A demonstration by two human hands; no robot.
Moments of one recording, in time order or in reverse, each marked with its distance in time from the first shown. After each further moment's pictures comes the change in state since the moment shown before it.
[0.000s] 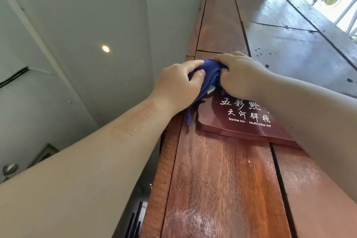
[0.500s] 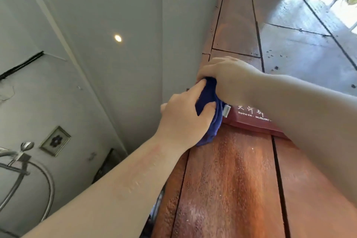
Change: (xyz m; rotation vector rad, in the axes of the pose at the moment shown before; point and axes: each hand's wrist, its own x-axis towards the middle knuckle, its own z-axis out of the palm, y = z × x) left_hand -0.096 0.014 -0.025 -0.073 0.011 -0.070; right_hand -0.023 -0.065 -0.013 -0.274 -0.247 -0.418
